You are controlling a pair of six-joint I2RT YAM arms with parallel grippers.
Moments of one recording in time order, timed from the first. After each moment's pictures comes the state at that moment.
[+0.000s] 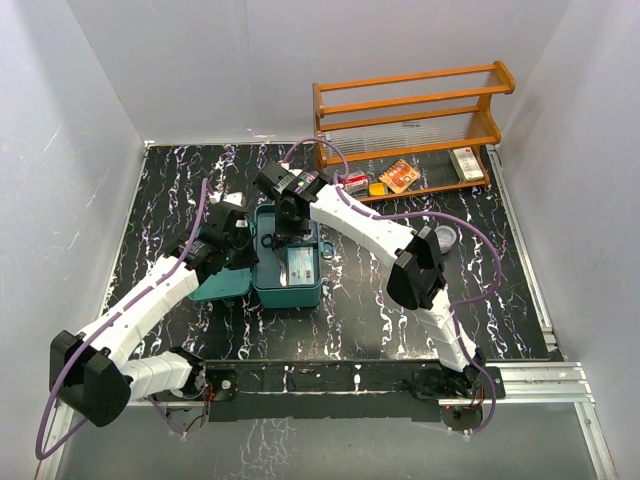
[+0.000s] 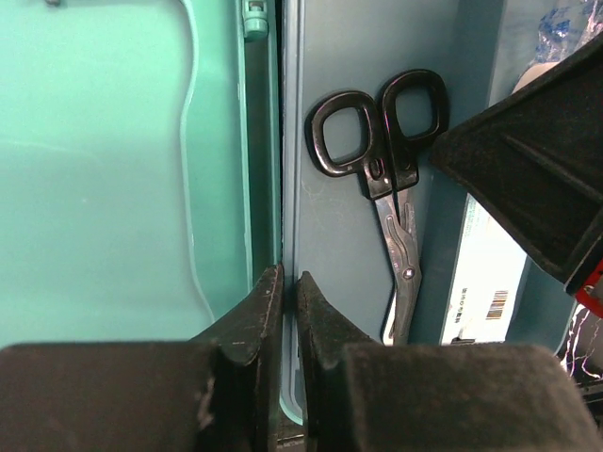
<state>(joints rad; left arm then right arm) -0.50 1.15 0.94 -0.68 -0.13 -0.56 0.88 2.23 2.26 -1.19 0.16 0.81</state>
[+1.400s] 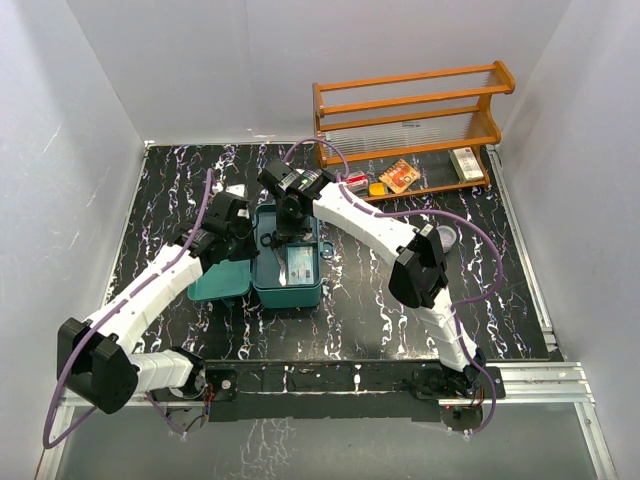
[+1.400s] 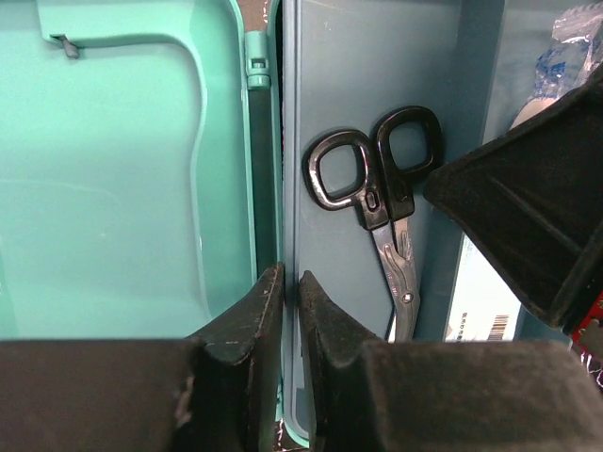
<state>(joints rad) -0.48 1.23 1.01 -0.69 -0.14 -0.51 0.85 2.22 2.23 -1.15 0.09 0.76</state>
